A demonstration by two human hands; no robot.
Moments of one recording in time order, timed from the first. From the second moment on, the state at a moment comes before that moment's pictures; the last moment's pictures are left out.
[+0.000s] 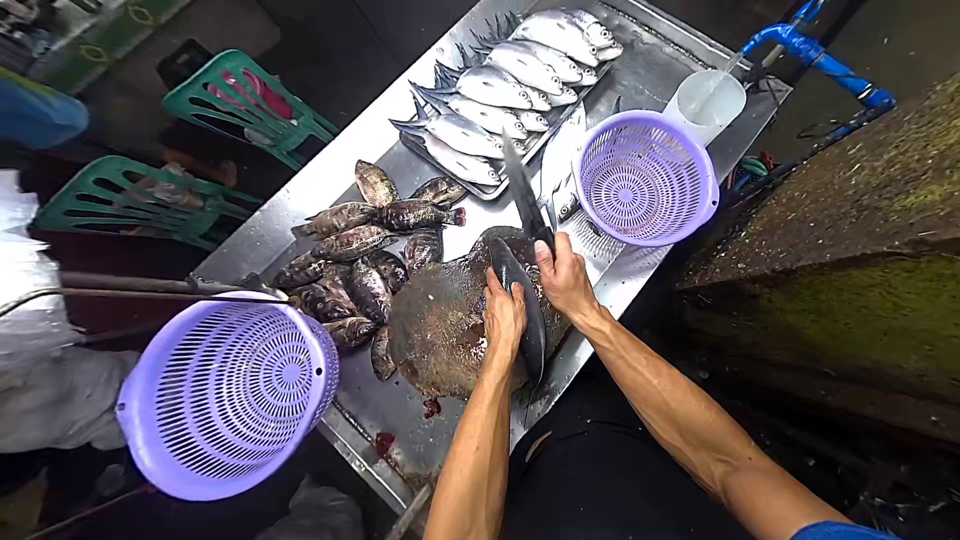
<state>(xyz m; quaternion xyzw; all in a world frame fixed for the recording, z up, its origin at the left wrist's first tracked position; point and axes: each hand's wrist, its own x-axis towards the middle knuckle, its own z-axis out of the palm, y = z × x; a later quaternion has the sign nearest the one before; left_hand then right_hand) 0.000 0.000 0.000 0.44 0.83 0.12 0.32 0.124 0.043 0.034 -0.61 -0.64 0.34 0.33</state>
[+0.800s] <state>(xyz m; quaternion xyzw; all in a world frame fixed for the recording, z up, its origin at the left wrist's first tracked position) -0.052 0.017 -0.019 0.20 0.74 0.41 0.50 0.159 -0.030 -0.009 -0.57 -0.70 0.42 0.09</state>
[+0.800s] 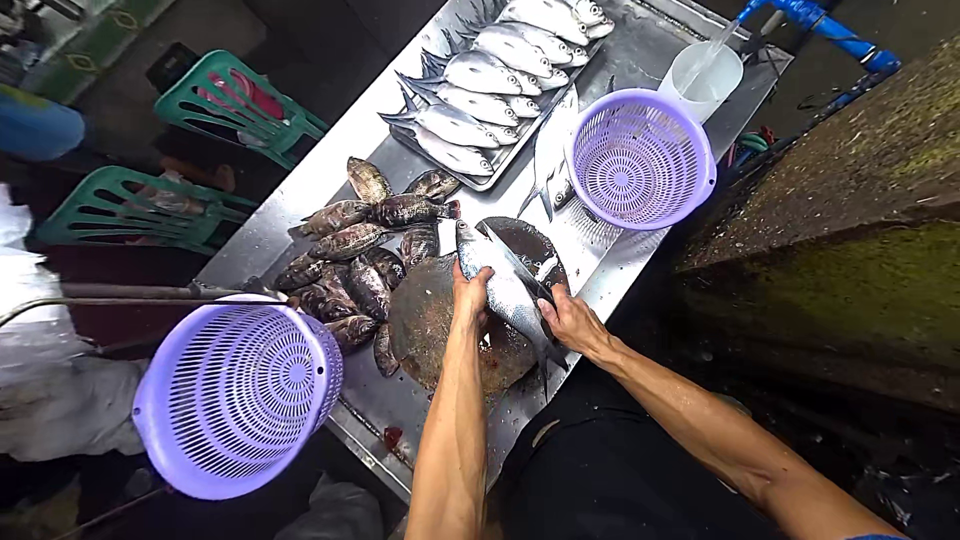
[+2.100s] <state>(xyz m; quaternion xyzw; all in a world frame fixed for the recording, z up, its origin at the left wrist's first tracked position) -0.127 0.007 0.075 0.49 0.76 0.35 0.25 0.231 0.001 0.002 -0.62 -0.53 0.57 0.15</state>
